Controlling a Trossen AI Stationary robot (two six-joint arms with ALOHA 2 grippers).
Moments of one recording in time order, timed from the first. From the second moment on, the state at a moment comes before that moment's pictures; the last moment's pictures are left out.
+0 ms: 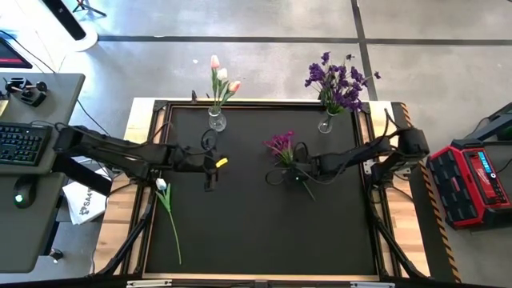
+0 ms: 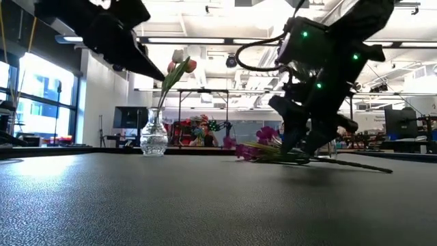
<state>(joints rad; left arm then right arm) -0.08 1.10 0.62 -0.12 -0.28 0.07 0.06 1.64 0.77 -0.31 0.46 1.07</state>
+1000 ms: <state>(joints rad) -0.02 1.47 0.62 0.63 0.29 0.11 0.42 1.57 0.77 0.74 0.90 0.27</state>
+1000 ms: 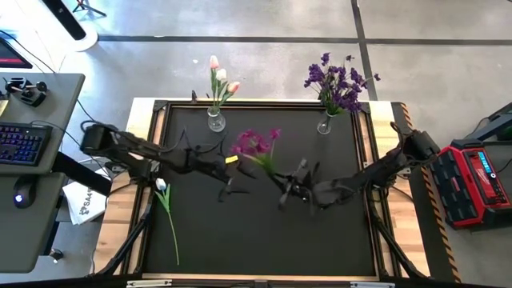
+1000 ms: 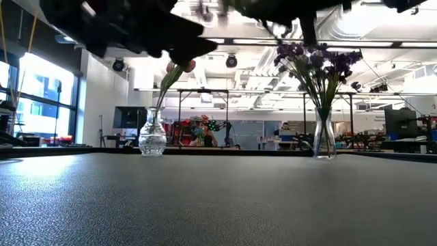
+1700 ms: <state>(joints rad) 0.02 1.85 0.82 1.27 0.51 -0.03 0.32 1.60 0.77 1.26 0.42 -0.27</state>
